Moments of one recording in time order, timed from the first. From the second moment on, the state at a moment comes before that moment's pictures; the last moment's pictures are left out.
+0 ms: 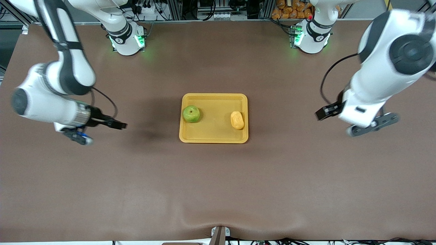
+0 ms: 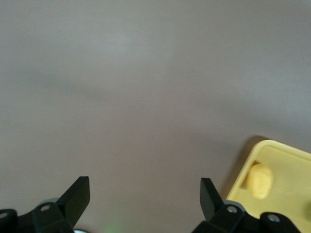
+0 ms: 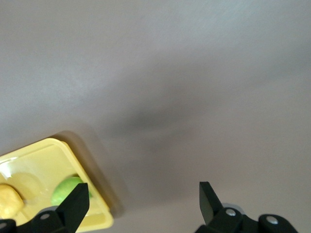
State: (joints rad) left arm 0.14 0.26 -0.50 -1.39 0.24 1.50 -0.65; right arm 0.08 0.18 -0.06 -1.94 0.30 1.94 0.26
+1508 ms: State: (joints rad) left arm 0.06 -0.07 -0.07 -1.54 0.05 1.44 -0.06; right arm -0.02 -0.01 -0.06 -1.53 0.04 1.35 0.02
